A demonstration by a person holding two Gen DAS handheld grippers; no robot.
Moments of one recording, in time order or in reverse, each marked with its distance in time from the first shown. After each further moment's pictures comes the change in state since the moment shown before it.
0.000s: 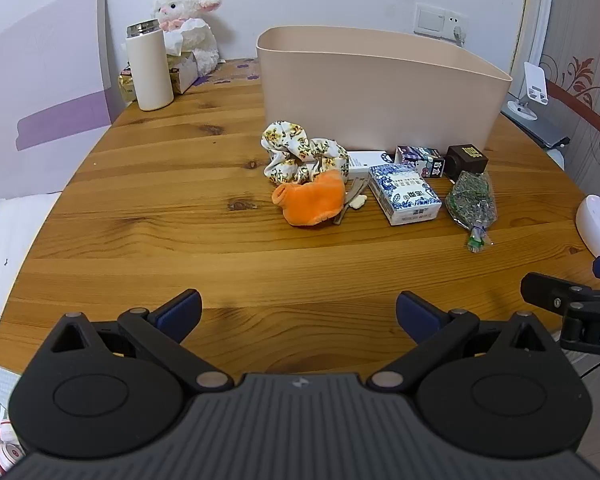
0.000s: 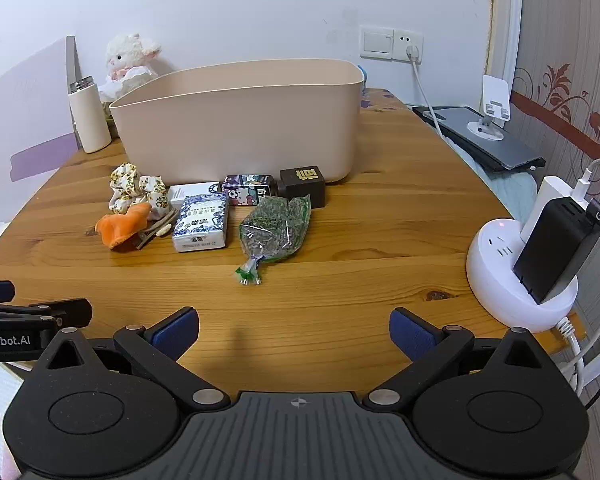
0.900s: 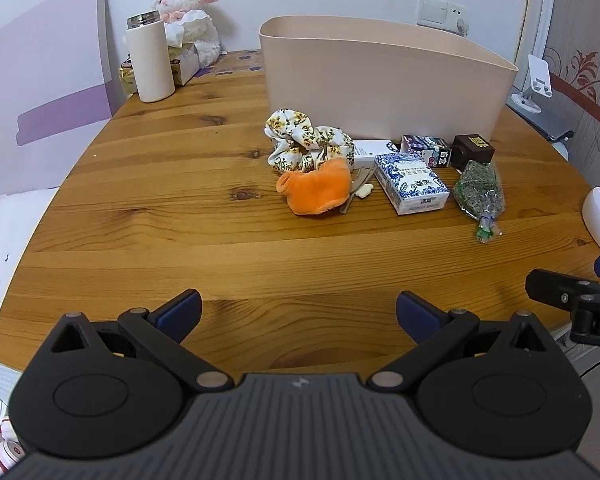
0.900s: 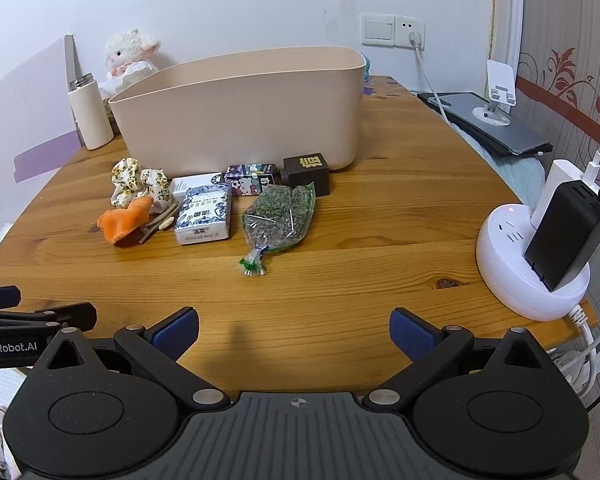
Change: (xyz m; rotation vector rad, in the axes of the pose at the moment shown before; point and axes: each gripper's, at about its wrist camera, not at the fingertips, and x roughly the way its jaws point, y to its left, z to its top) left arm 0.007 0.001 -0.004 -0.001 0.023 0.008; right arm 0.007 -0.003 -0.002 0.020 0.029 0.030
